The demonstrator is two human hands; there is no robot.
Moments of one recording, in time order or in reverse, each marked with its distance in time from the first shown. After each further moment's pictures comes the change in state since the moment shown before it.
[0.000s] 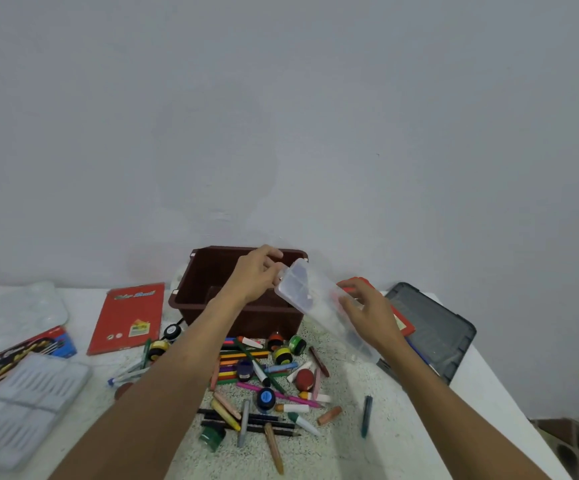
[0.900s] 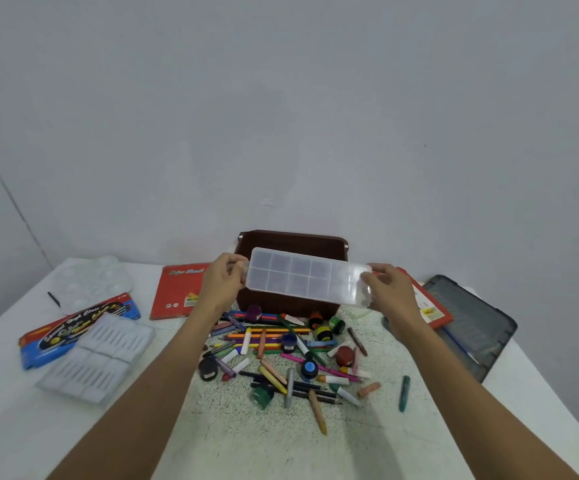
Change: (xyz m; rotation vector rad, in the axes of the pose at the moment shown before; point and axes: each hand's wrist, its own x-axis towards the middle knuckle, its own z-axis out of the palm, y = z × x) left_hand -0.094 -0.069 -0.082 -0.157 0.347 -0.184; right_hand -0.021 -0.058 0.030 0.466 0.050 0.280
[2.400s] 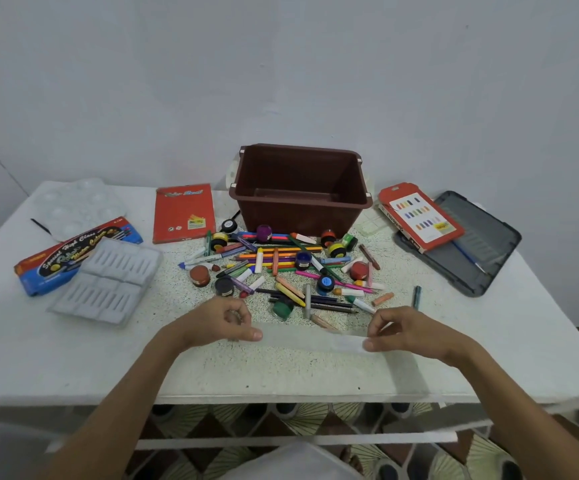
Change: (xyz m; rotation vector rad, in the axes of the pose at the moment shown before) left_hand -0.113 -0.120 -0.057 0.104 -0.890 -0.199; right_hand -0.124 0.087 -0.028 -0.402 -0.767 0.217
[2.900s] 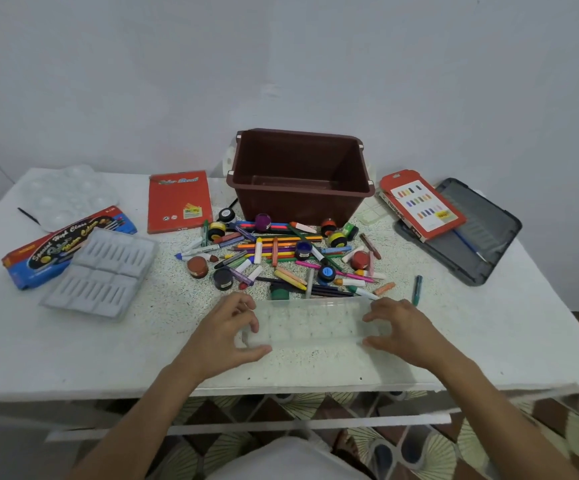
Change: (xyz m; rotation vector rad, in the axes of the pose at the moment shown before) left_hand -0.004 -0.044 0.047 0.521 0.430 0.460; right_hand 0.015 0.027 0.027 -0.694 0.264 -0.027
